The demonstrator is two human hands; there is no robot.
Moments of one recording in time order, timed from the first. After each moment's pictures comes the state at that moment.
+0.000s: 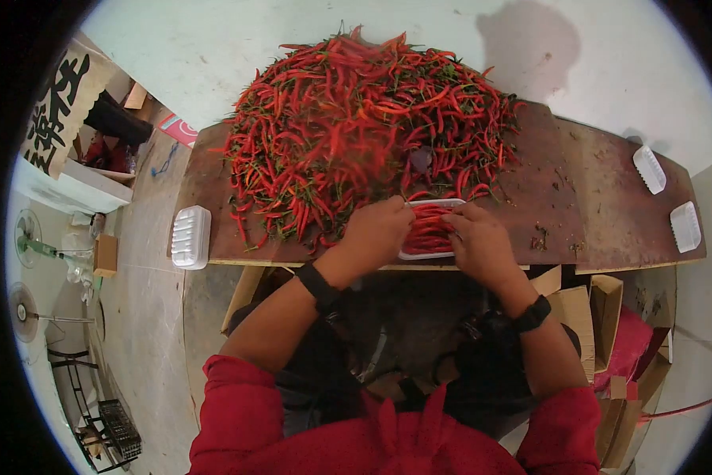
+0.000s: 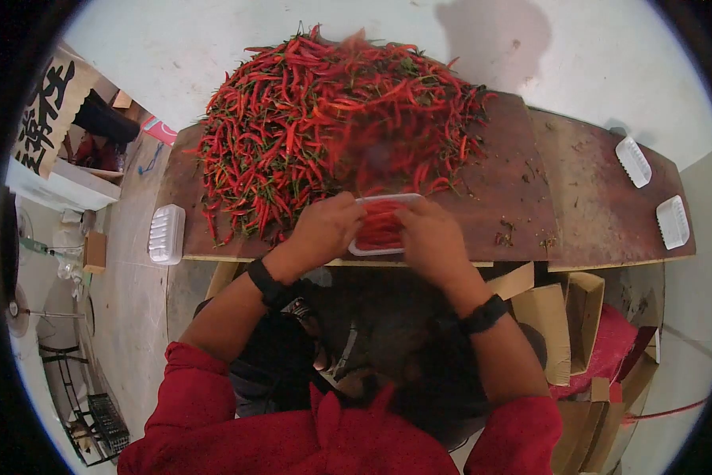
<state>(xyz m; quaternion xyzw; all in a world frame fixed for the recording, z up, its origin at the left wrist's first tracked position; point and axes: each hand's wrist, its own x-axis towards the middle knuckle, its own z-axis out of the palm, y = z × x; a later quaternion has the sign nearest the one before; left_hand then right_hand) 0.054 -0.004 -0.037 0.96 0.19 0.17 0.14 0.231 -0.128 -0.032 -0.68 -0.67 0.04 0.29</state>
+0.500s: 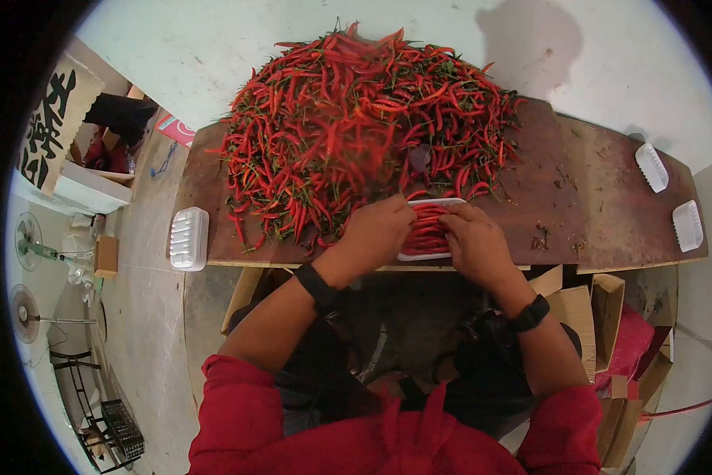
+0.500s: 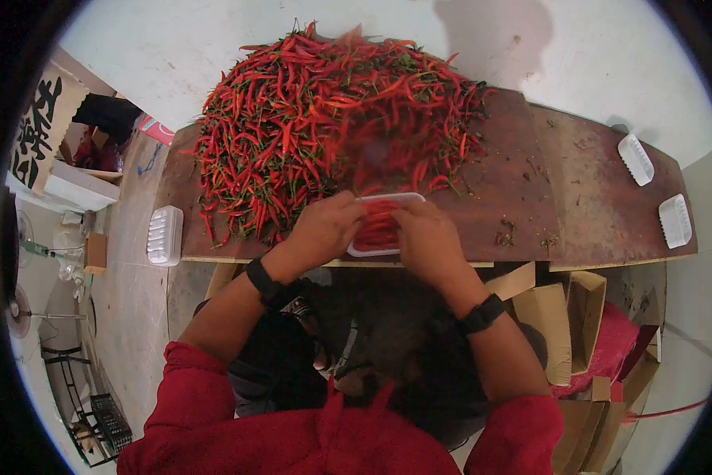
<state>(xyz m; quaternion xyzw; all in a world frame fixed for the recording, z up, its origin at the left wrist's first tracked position) 0.059 -0.003 -0.032 0.95 0.18 0.19 0.15 0.229 -0.123 -0.035 -0.66 -0.67 0.06 0.32</state>
